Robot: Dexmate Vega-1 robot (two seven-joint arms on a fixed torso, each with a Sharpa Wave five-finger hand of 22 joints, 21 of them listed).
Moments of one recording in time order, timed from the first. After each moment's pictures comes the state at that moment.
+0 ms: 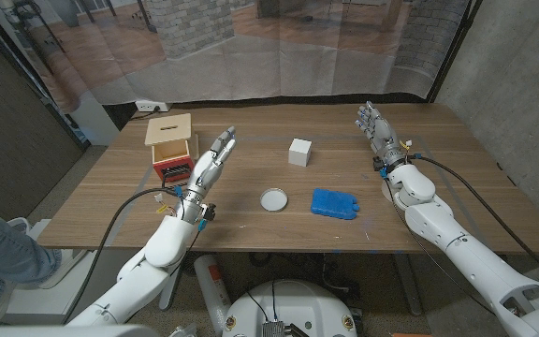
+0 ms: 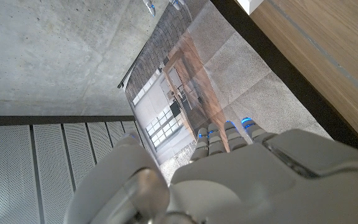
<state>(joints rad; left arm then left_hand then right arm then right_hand) 1.26 0.60 0.30 -1.67 -0.10 -0.64 0.24 0.34 -0.03 0.21 0.09 0.35 -0.01 0.07 0.22 0.18 -0.03 0.02 0.22 0.19 -0.07 0.04 0.20 0.18 -0.17 -0.01 0.34 0.17 -0.88 -0.51 -0.35 -1.37 0.60 0.37 -0.02 0.24 0.03 0.26 -0.05 0.20 0.18 0.07 0.19 0.18 0.15 0.08 0.21 0.18 0.04 0.02 0.18 0.17 0.16 -0.04 0.20 0.18</state>
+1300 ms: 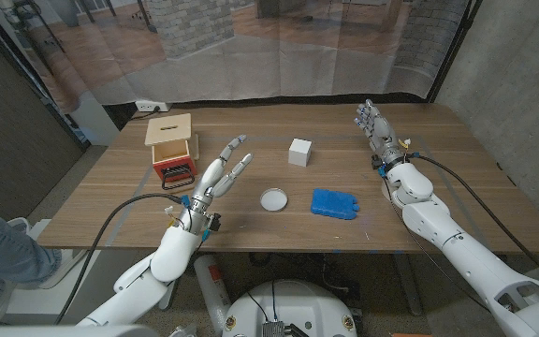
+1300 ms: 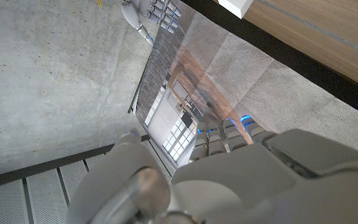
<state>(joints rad) 1.34 0.60 0.28 -1.77 0.24 -0.54 0.43 0.36 -0.02 0.21 0.08 0.36 0.04 0.06 0.23 0.18 0.00 0.01 0.22 0.19 -0.04 0.03 0.20 0.18 -0.13 -0.02 0.33 0.17 -0.86 -0.50 -0.35 -1.35 0.61 0.38 -0.01 0.24 0.03 0.26 -0.05 0.20 0.18 0.07 0.19 0.18 0.16 0.08 0.21 0.18 0.04 0.02 0.18 0.17 0.16 -0.04 0.20 0.18</state>
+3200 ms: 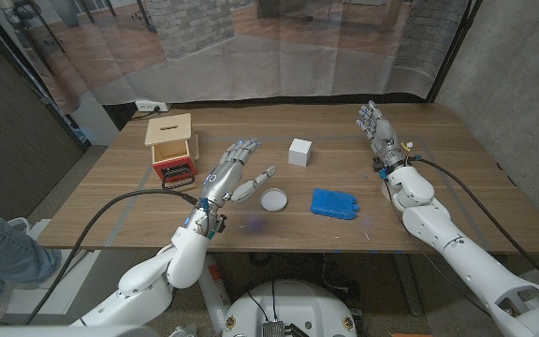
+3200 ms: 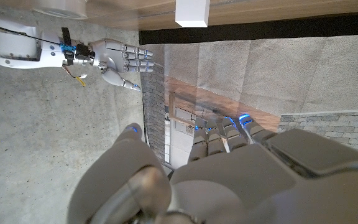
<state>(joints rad) 1.36 0.74 0.39 -2.03 0.65 -0.04 0.59 0.41 -0.01 0.21 0.05 0.38 0.11 0.05 0.24 0.18 0.03 0.00 0.22 0.19 -0.01 0.02 0.20 0.18 -0.10 -0.02 0.31 0.17 -0.88 -0.49 -0.34 -1.34 0.62 0.41 -0.01 0.23 0.03 0.25 -0.06 0.20 0.18 0.07 0.19 0.18 0.16 0.08 0.21 0.18 0.04 0.02 0.18 0.17 0.16 -0.04 0.20 0.18</state>
